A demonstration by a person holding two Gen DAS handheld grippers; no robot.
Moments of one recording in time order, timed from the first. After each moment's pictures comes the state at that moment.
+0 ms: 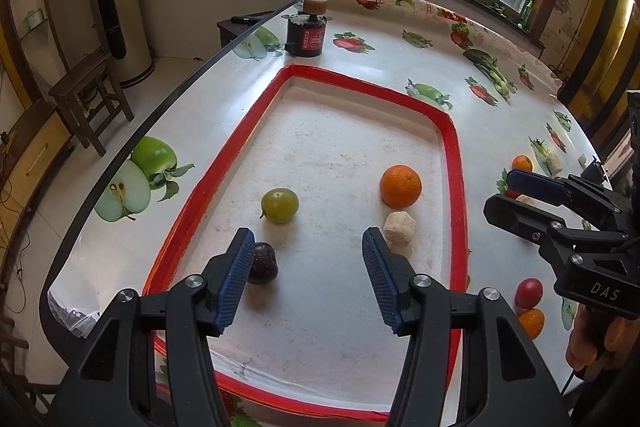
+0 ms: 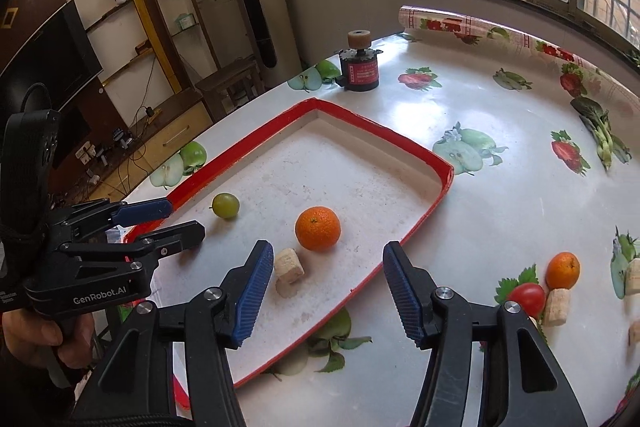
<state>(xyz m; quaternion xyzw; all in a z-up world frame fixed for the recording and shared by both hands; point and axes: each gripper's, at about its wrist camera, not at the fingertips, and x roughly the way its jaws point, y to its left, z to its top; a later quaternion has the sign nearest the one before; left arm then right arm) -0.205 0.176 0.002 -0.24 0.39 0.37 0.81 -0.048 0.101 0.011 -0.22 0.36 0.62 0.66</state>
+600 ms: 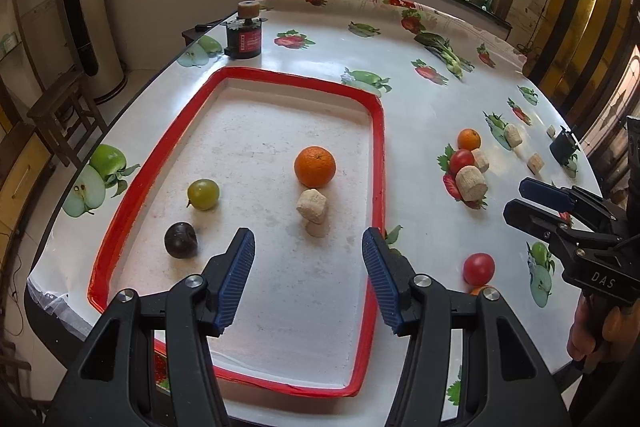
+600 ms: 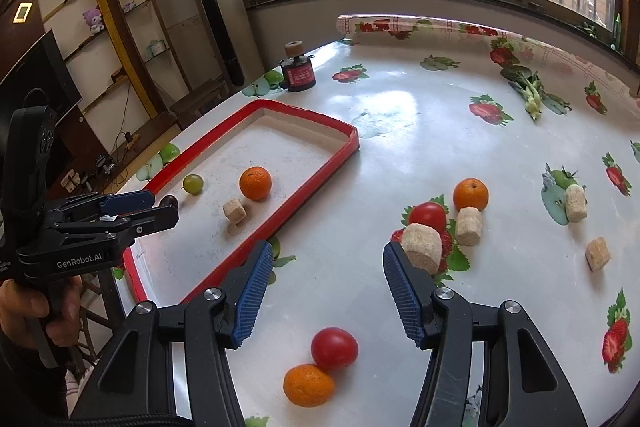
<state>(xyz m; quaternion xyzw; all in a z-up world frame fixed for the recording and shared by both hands) -0.173 0.122 0.013 -0.22 0.40 0.32 0.83 -0.003 0.005 0.017 -0.18 0.37 0.58 0.71</state>
